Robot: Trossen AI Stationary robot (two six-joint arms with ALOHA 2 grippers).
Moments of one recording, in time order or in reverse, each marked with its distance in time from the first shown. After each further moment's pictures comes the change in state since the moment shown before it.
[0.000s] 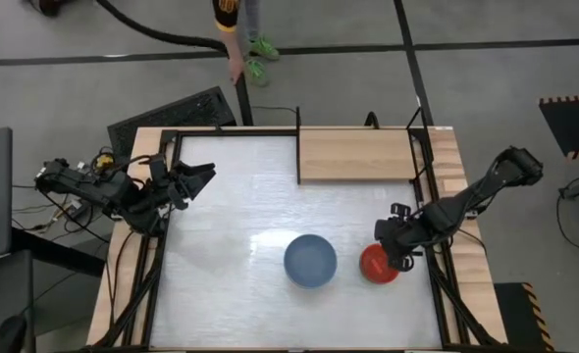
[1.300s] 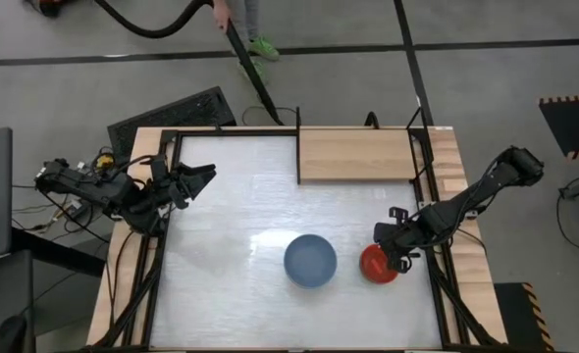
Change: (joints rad) left arm 0.000 0.000 0.000 -0.024 -0.007 -0.050; right arm -0.002 -0.008 -0.126 0.128 -0.023 -0.004
